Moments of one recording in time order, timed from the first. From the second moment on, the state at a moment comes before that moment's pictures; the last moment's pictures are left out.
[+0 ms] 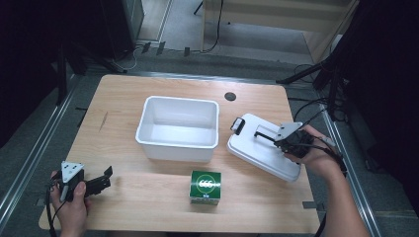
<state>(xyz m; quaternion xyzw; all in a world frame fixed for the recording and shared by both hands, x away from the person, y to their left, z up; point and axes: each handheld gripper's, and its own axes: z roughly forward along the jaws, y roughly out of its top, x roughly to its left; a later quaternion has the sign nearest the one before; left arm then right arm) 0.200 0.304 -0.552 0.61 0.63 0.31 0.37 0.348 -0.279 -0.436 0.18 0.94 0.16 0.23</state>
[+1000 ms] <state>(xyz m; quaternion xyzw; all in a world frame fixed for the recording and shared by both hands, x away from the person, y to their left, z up) 0.201 0.303 -0.553 0.61 0.63 0.31 0.36 0.332 -0.262 -0.459 0.23 0.92 0.22 0.21</state>
